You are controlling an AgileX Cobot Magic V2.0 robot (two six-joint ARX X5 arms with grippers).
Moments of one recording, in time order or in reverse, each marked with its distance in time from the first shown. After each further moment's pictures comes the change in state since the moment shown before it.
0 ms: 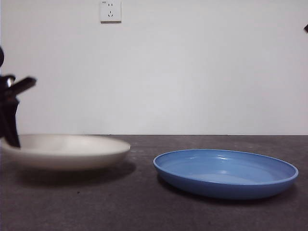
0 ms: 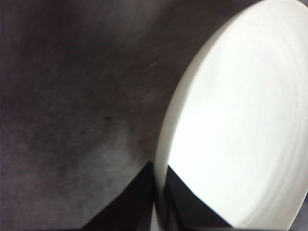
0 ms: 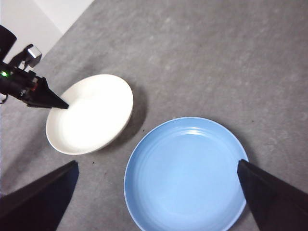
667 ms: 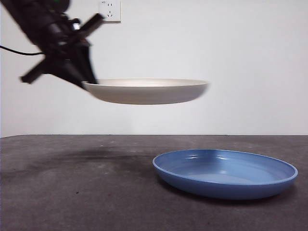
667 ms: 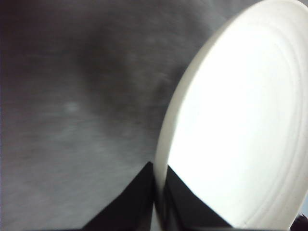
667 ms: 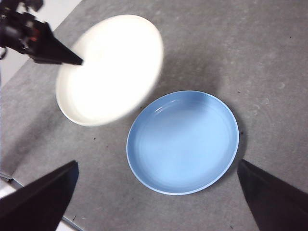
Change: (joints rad) left arm -0.388 -0.057 0.208 0.024 0.000 -0.201; right arm 0.000 -0.251 0.005 -0.262 0.062 0.000
